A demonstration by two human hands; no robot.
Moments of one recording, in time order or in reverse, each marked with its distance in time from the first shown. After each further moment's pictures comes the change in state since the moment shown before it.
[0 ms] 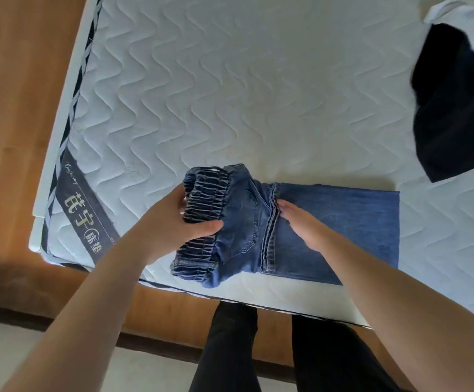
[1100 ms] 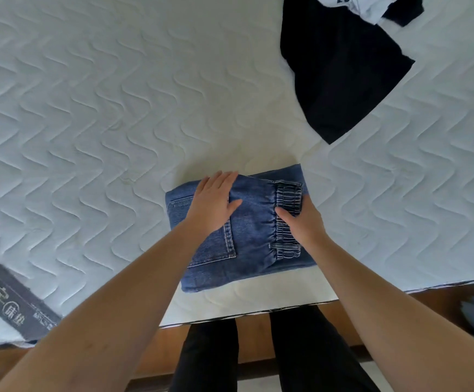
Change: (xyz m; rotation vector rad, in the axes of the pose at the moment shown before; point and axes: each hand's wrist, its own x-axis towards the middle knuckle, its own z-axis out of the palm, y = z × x) left_hand 0.173 0.048 0.259 0.990 -0.072 0.529; right_hand -0.060 0.127 -0.146 0.137 0.595 -0.095
